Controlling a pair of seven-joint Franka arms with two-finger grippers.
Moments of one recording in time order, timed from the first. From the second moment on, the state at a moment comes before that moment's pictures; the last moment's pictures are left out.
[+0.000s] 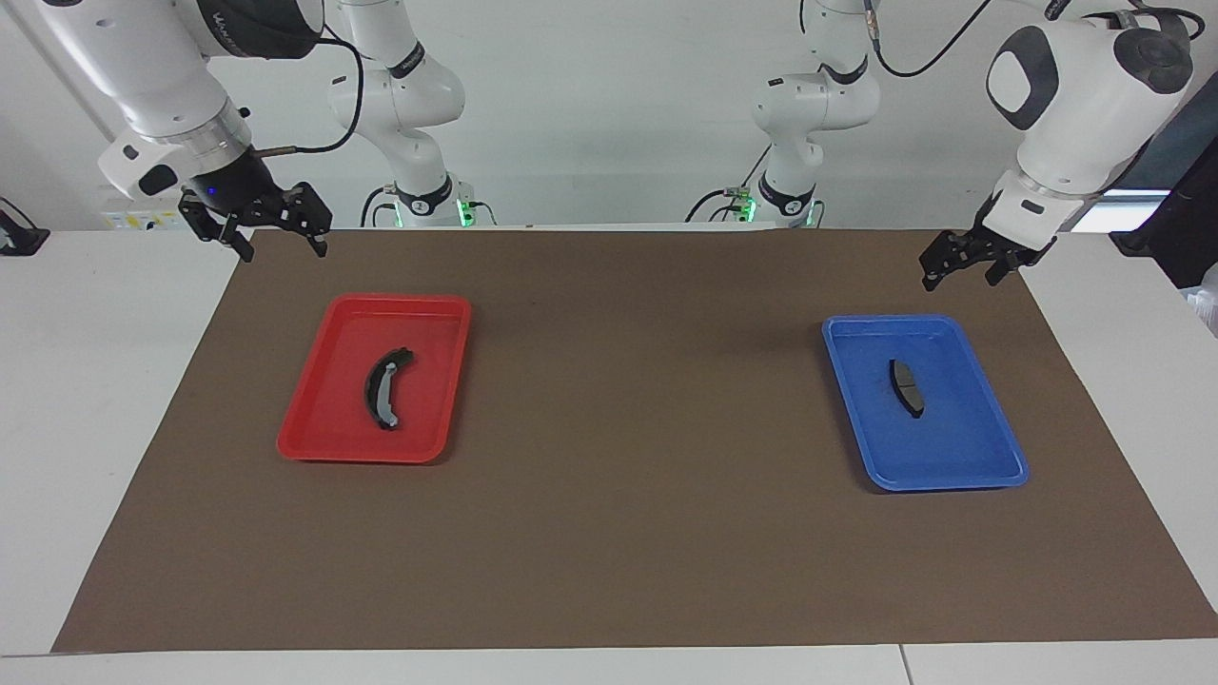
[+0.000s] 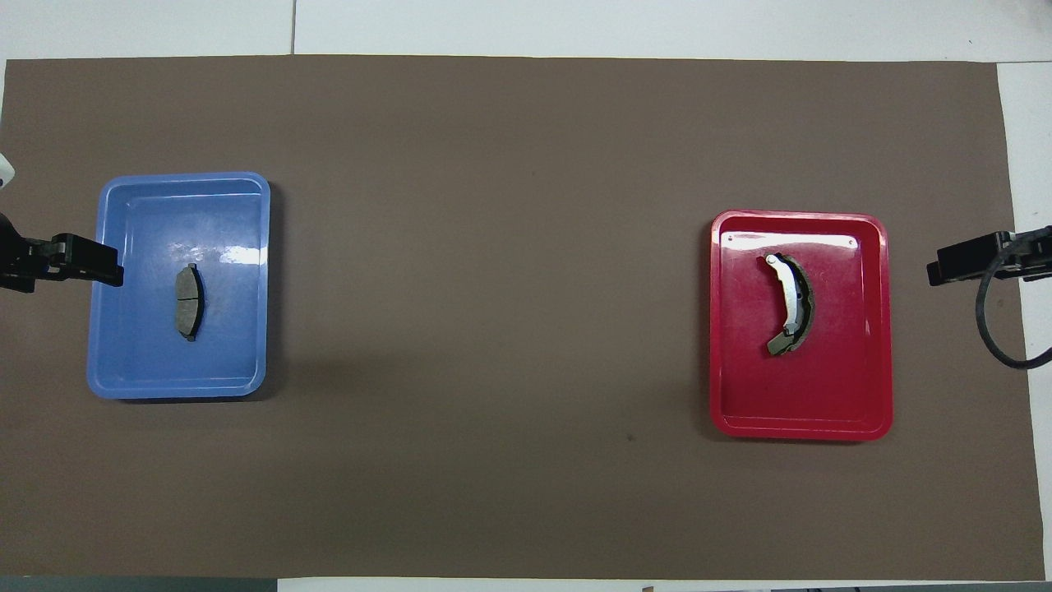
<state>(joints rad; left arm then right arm) 0.01 -0.05 0.00 -1.77 0.03 1.66 0.01 0.14 -0.07 -0.20 -1.68 0.02 1.55 -0.08</state>
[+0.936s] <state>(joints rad) 0.02 -0.05 0.01 -1.77 0.03 1.66 0.01 0.15 -0.07 -0.19 -1.68 0.02 1.55 -0.08</state>
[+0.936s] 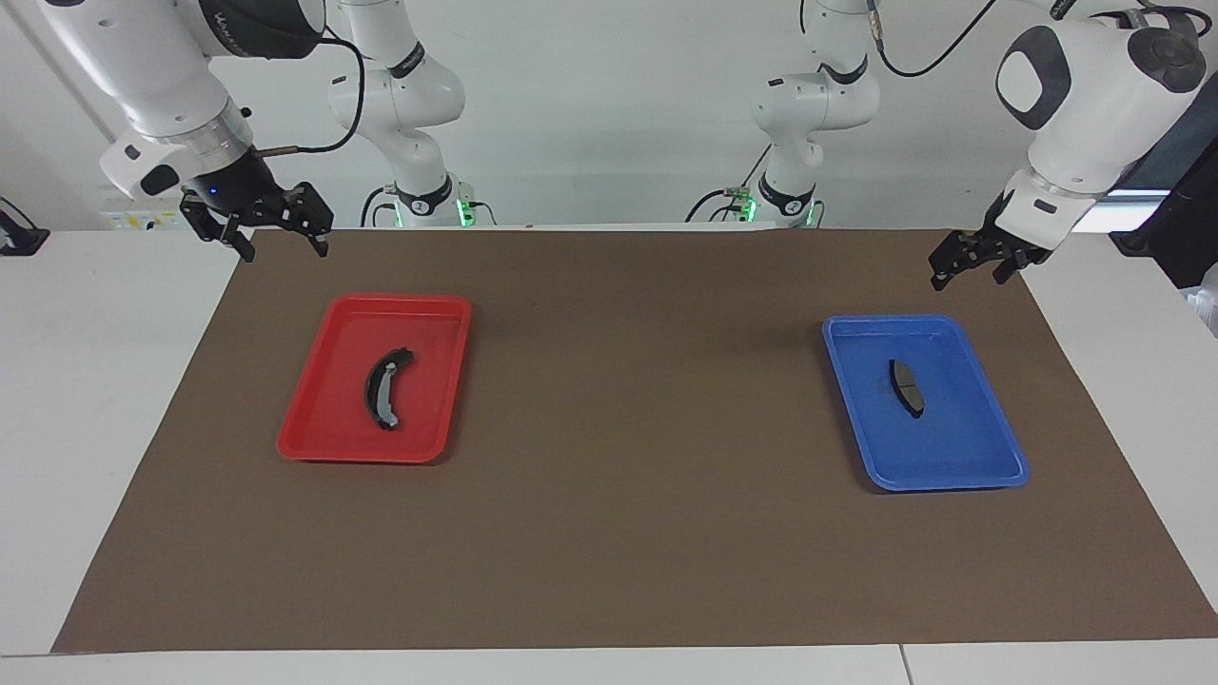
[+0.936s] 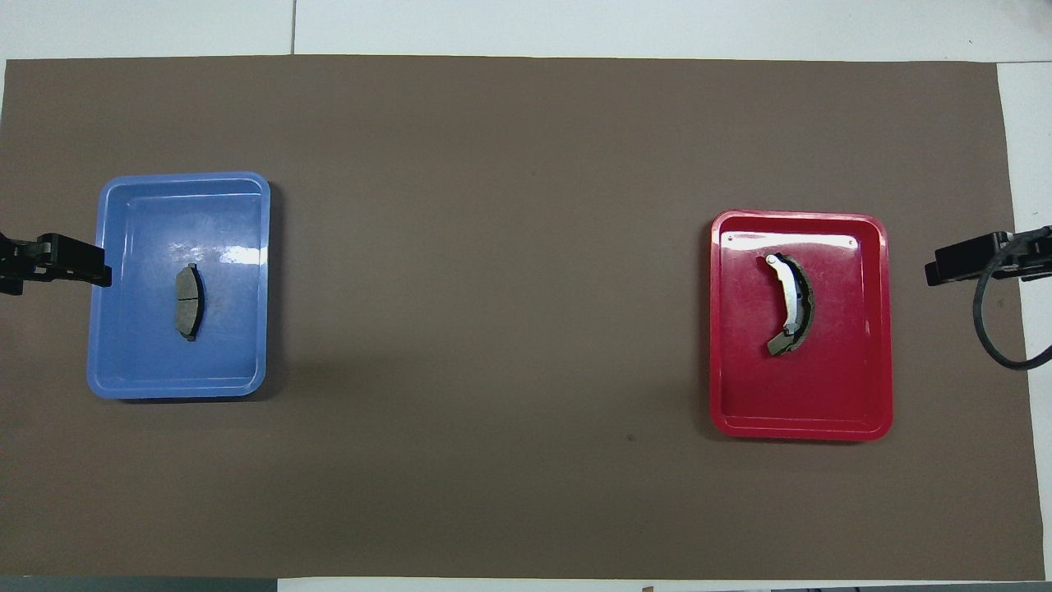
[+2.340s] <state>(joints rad) 0.02 -0.05 0.01 -1.77 0.03 1.65 0.01 0.15 -0.07 -0.19 -1.68 0.02 1.55 -0.08</state>
